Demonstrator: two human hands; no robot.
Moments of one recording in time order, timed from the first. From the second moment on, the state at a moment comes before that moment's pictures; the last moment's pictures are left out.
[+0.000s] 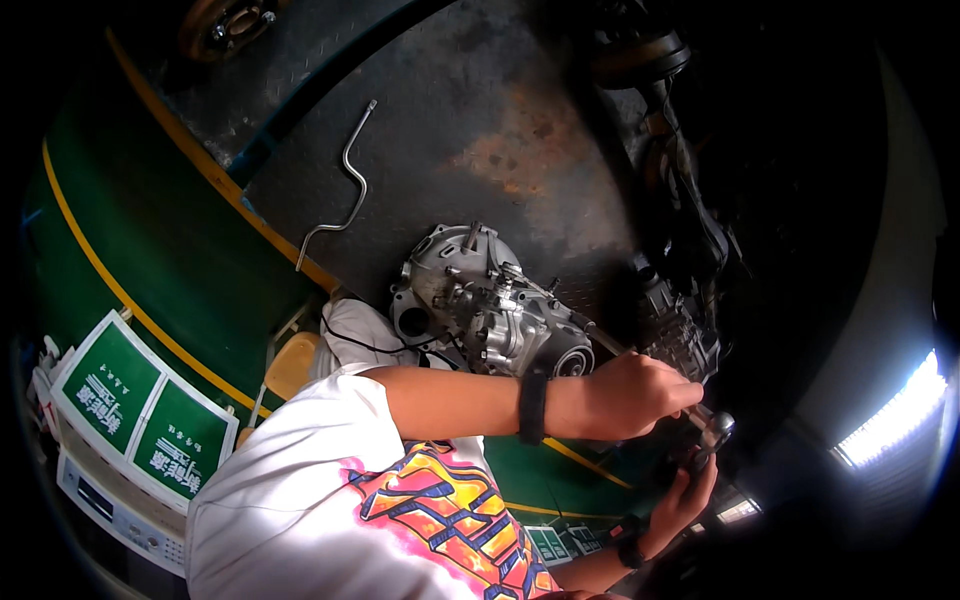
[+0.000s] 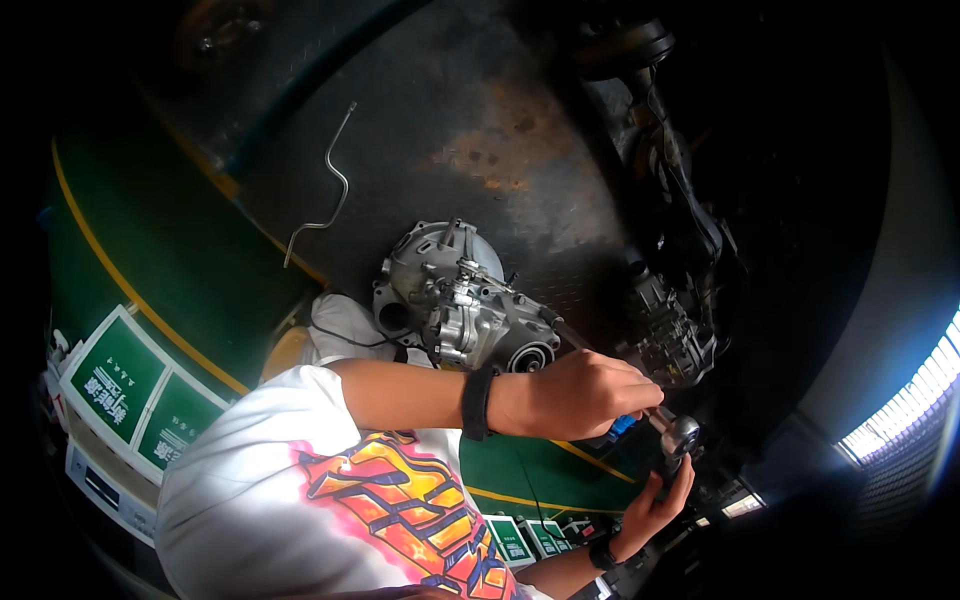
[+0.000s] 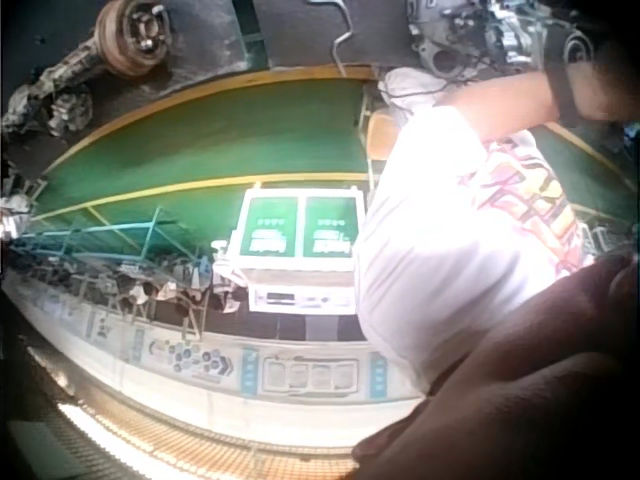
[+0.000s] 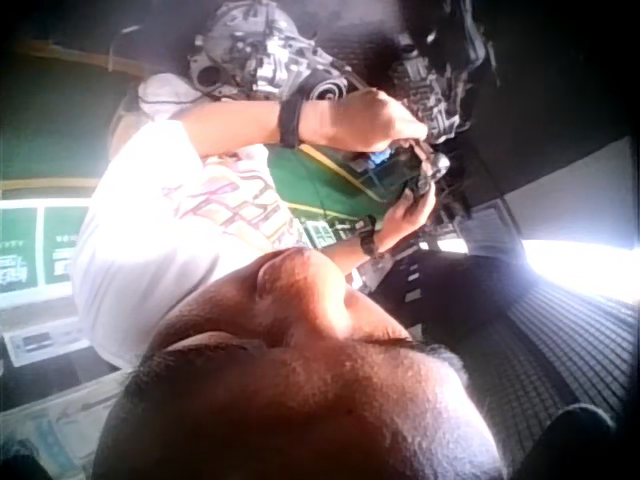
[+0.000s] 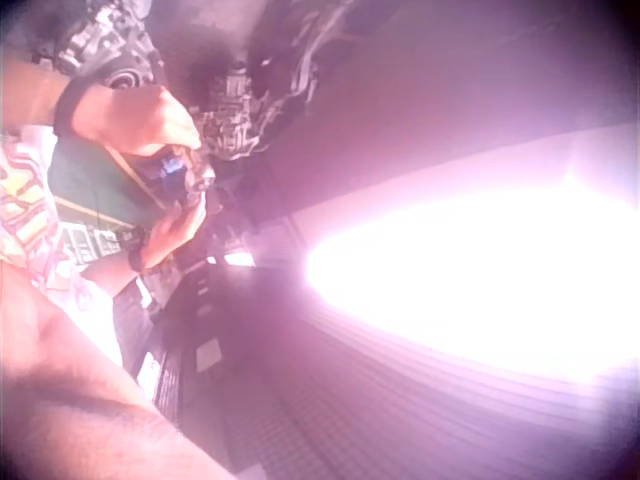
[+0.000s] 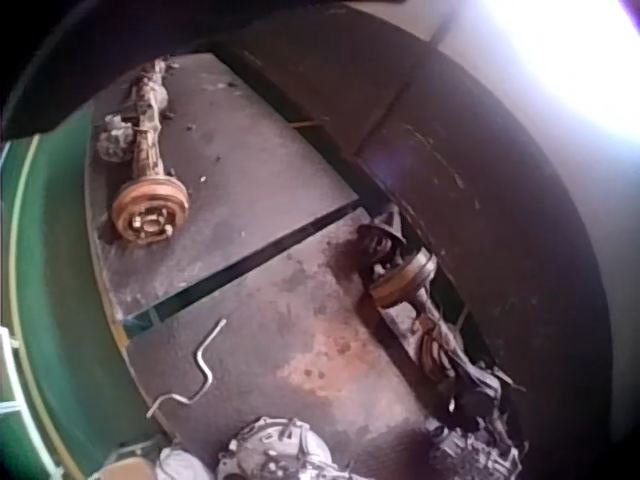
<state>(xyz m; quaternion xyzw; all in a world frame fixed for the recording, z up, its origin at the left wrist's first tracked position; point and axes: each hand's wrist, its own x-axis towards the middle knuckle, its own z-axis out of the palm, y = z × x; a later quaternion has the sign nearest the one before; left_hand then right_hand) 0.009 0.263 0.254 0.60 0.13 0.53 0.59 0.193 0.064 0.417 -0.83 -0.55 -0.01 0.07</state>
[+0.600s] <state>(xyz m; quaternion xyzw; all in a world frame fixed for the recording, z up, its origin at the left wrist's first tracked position) 0.006 0.277 0.259 0.59 0.12 0.53 0.60 0.112 0.049 0.443 -0.86 -0.48 0.13 0.09</state>
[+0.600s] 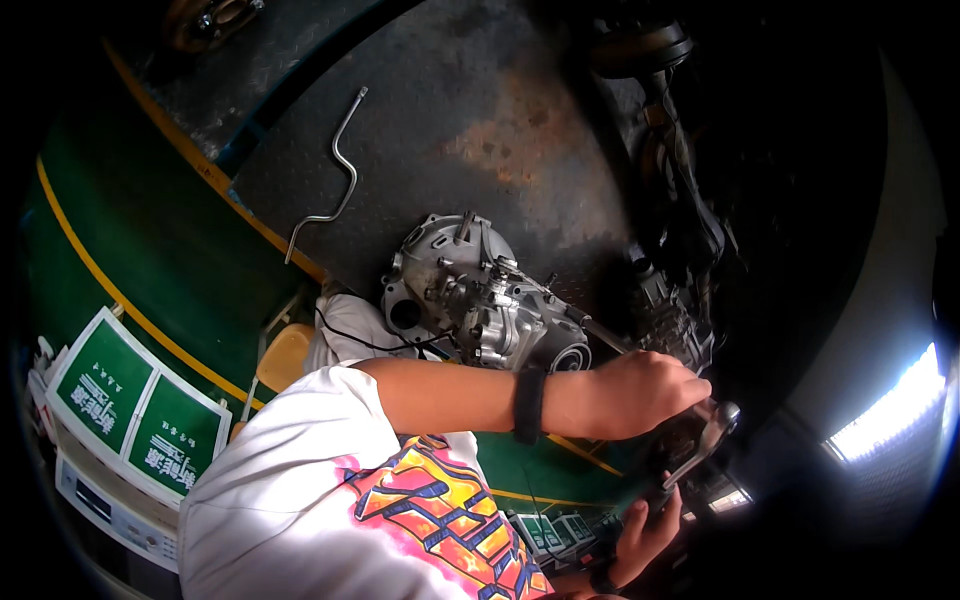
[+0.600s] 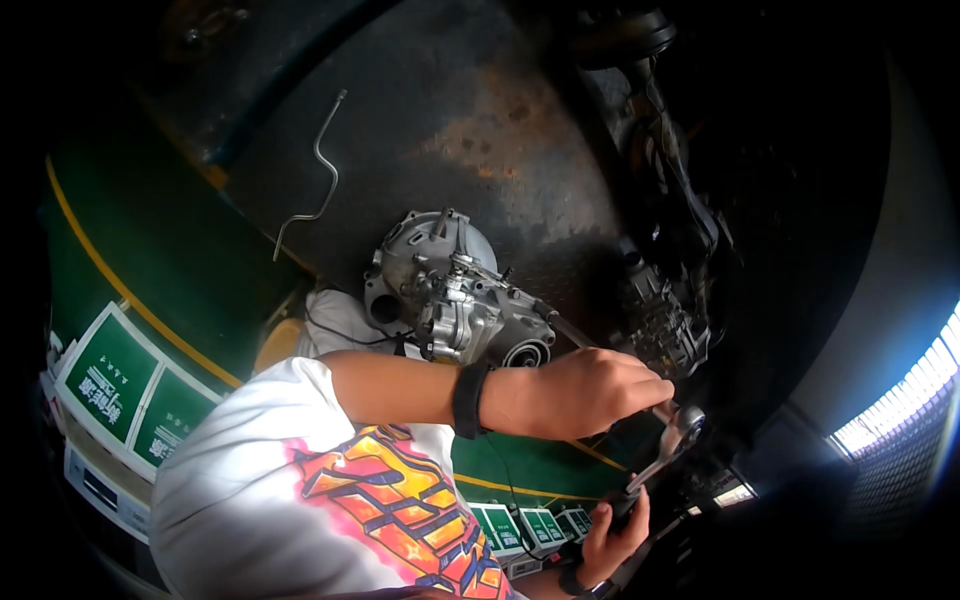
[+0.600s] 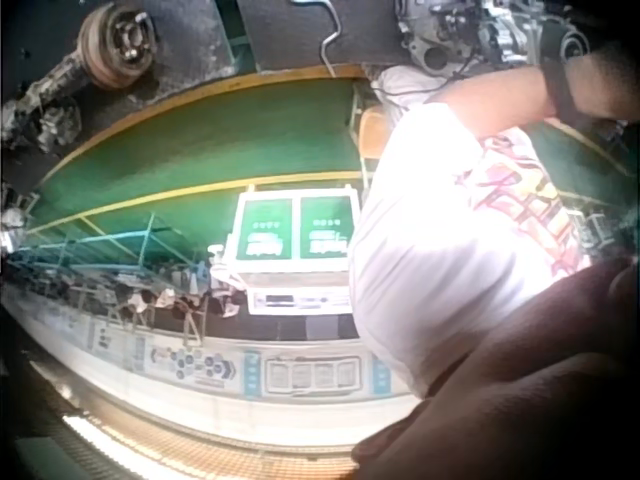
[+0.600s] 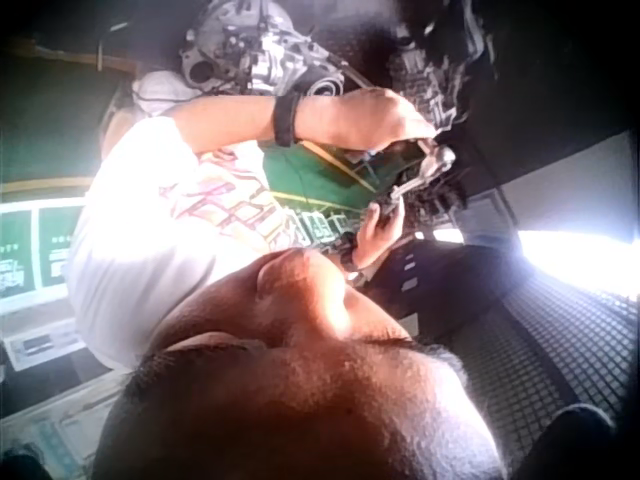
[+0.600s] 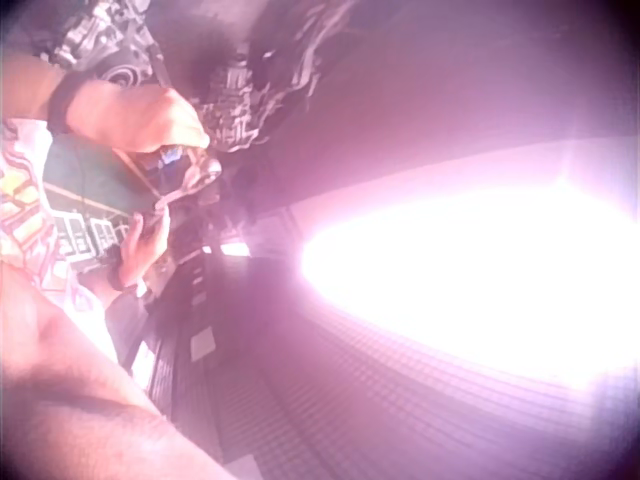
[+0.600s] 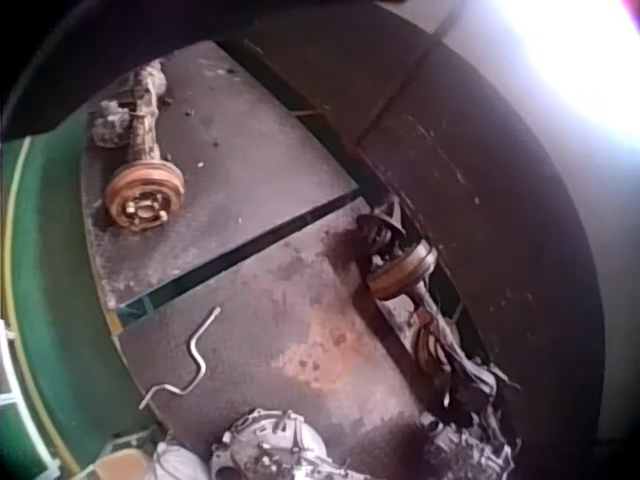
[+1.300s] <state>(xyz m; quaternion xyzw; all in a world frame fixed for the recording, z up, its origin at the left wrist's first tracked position) 0.010 0.268 0.259 0.59 0.15 0.53 0.59 0.096 0.064 0.465 -0.81 -0.57 0.13 0.00</state>
